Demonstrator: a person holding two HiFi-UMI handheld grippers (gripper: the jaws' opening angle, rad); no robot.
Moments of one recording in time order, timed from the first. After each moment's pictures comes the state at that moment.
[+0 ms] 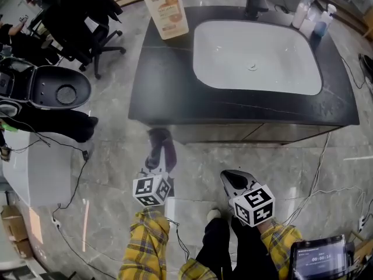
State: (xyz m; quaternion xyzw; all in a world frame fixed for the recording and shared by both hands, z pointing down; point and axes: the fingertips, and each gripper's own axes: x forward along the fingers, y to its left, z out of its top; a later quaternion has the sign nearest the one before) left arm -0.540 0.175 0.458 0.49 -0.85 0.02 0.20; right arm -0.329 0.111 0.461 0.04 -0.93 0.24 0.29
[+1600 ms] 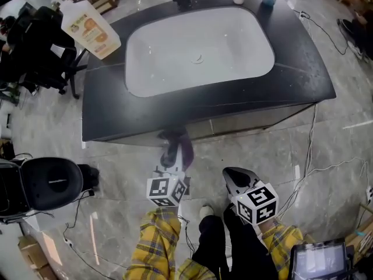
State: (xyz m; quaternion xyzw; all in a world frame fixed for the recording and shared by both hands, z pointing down) left arm -0.374 0.008 0.467 0.60 -0.77 0.01 0.20; right arm -0.204 0.012 0.479 0.14 -0.91 0.29 0.26
